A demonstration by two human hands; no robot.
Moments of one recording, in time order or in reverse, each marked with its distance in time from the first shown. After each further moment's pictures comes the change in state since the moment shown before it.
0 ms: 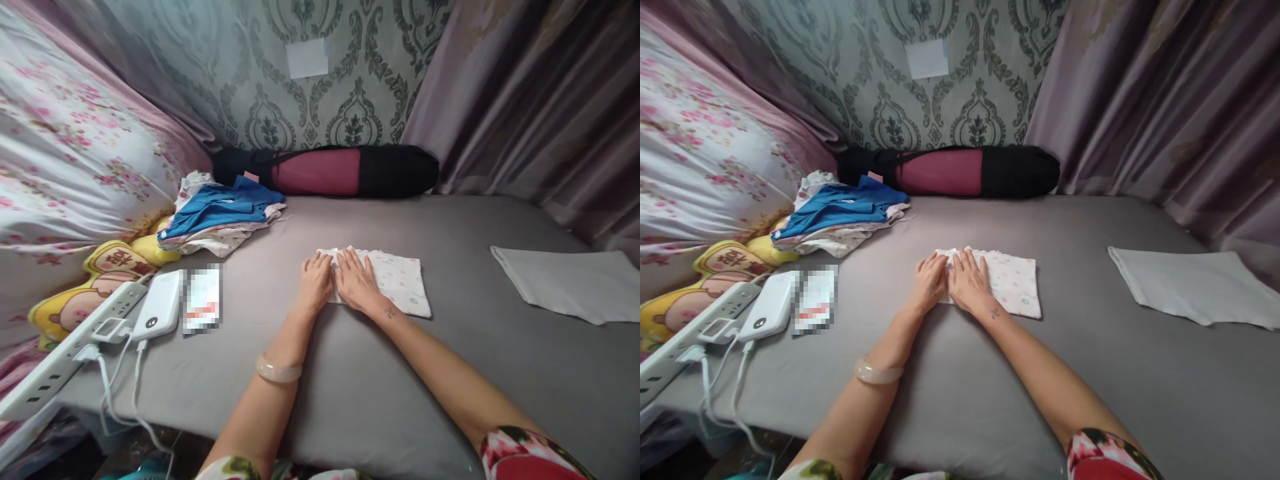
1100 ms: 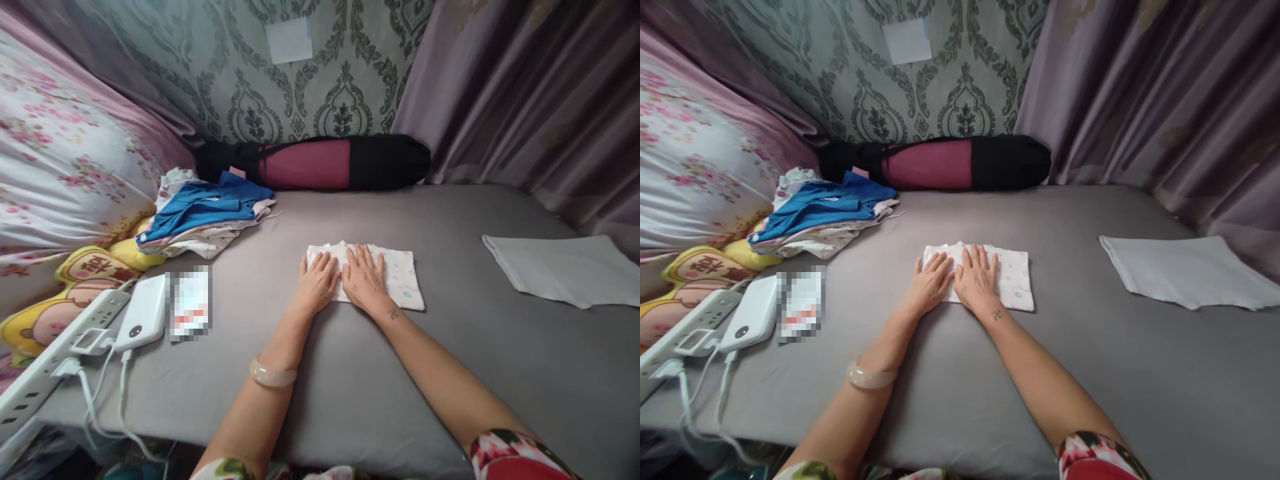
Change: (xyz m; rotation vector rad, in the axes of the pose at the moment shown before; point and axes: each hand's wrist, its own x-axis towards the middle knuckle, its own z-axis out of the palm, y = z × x) left_hand -0.003 0.018 -0.001 0.085 -0.210 0.074; right_hand -0.012 0.018 0.002 -0.081 0.074 0.201
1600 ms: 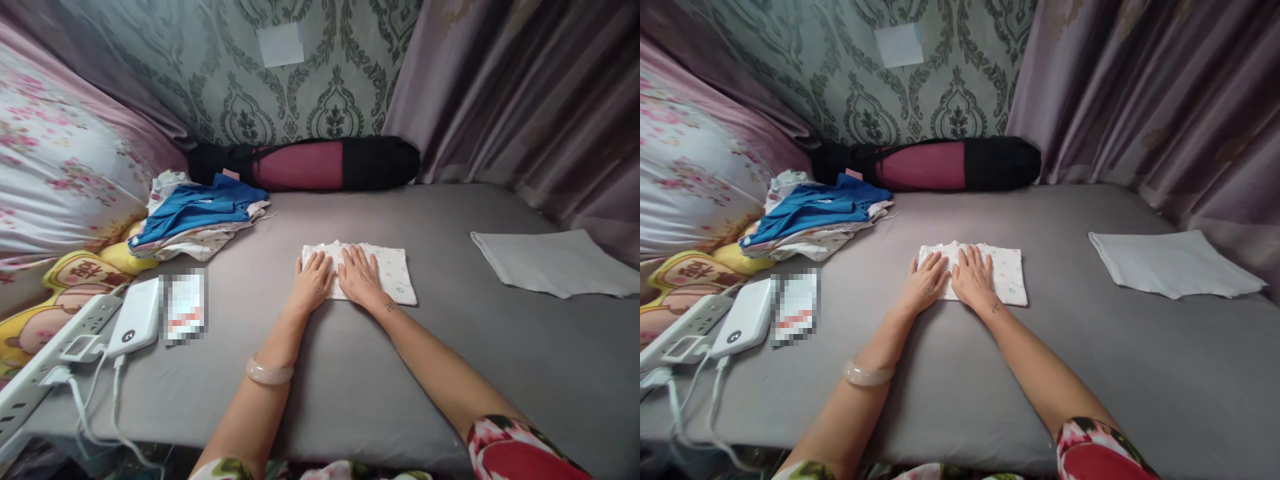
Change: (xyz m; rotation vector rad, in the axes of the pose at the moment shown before) left_hand 0.000 -0.001 0.000 0.007 0.013 0.005; right_hand 0.001 0.004 -0.001 0.027 -0.078 0.006
